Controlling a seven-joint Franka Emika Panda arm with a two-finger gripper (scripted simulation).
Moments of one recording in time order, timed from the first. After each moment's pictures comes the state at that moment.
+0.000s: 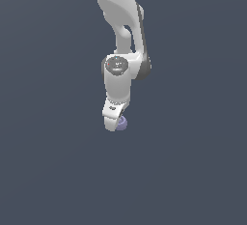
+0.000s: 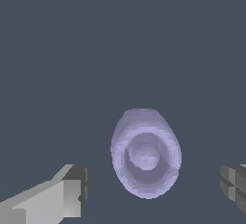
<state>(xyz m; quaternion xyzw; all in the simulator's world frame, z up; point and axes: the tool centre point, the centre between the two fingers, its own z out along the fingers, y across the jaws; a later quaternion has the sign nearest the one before) -0.009 -0.019 0.102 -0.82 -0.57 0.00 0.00</state>
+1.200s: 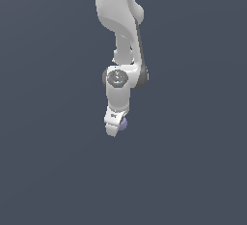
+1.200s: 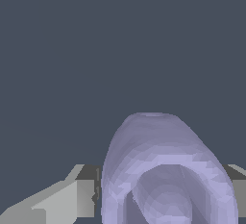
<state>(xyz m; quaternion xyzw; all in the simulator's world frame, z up) -0.009 -0.019 0.052 -0.82 -0.58 0.00 0.00</state>
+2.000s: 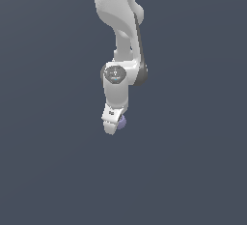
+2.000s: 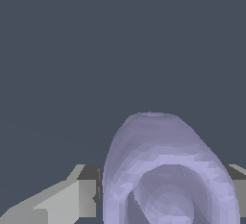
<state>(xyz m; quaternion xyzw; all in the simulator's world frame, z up) -0.010 -0.025 0.069 -0.82 -0.58 0.00 0.00</state>
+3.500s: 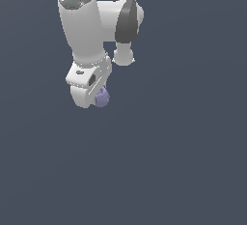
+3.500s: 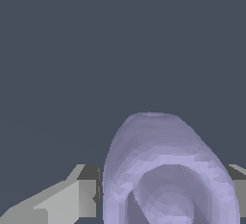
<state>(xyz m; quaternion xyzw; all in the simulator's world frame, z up) -0.013 -0.093 0.254 -0.82 -0.58 0.00 0.00</state>
